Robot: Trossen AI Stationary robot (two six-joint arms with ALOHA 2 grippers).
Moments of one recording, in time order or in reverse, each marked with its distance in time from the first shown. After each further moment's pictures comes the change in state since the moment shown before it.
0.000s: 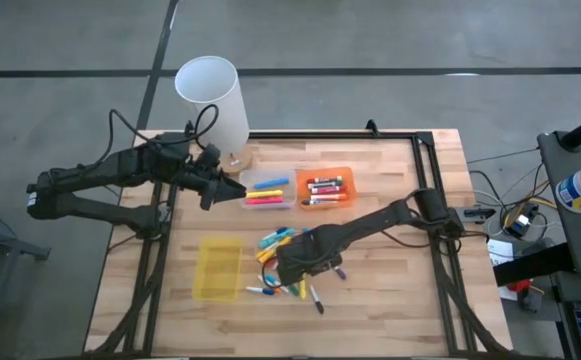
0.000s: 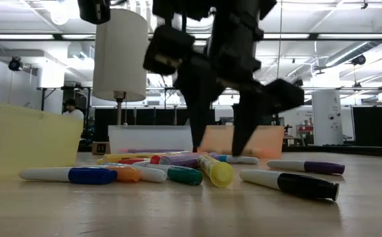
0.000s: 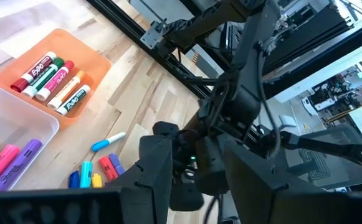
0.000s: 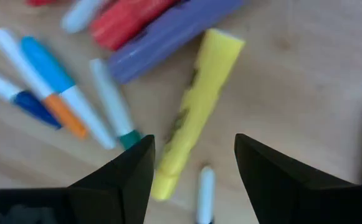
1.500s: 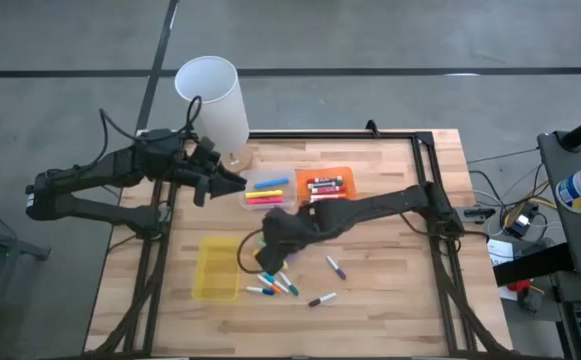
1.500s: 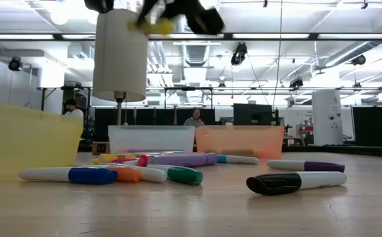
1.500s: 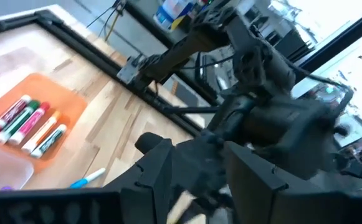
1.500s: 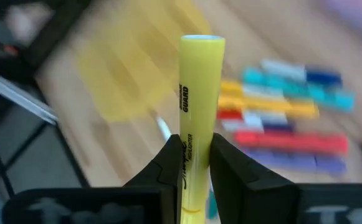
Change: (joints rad) left arm 0.000 -0.027 0.000 0.139 0.000 0.006; right arm -0.039 -0.040 0.458 -0.121 0.225 -0.527
